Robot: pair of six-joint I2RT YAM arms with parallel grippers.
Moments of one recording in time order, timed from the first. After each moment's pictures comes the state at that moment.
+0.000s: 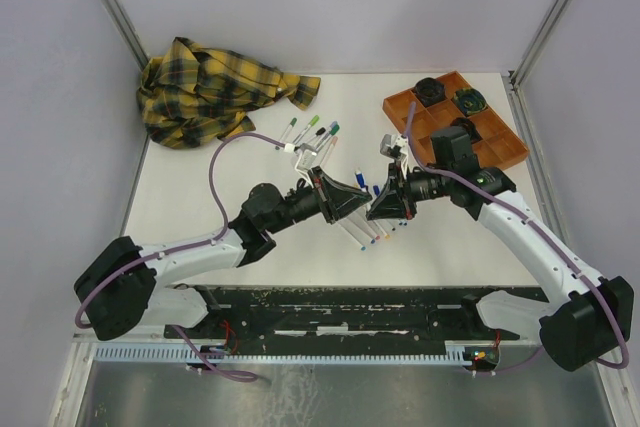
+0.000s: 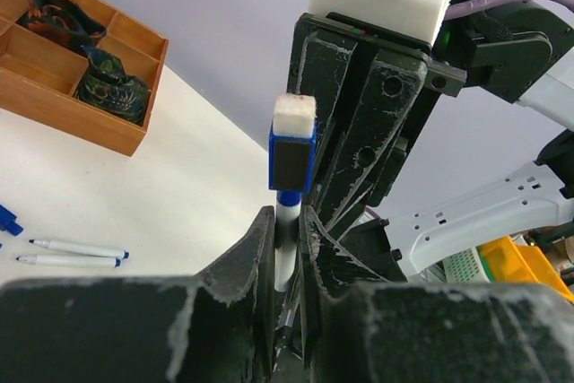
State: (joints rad) left arm -0.89 1.27 0.59 0.86 0.27 -0.72; right arm 0.42 1.16 0.99 -0.57 -1.04 -0.21
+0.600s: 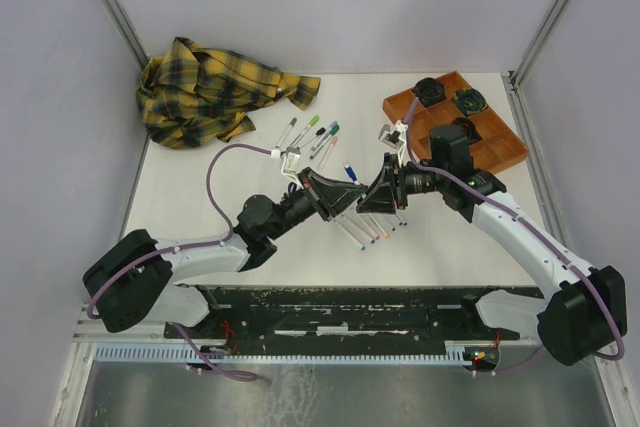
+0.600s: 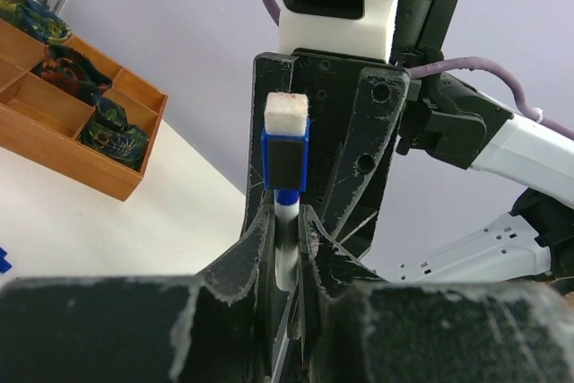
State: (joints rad) left arm -0.89 1.33 0.50 1.15 0.16 -0.80; right arm 0.42 1.19 0.91 -0.24 -1.08 0.13
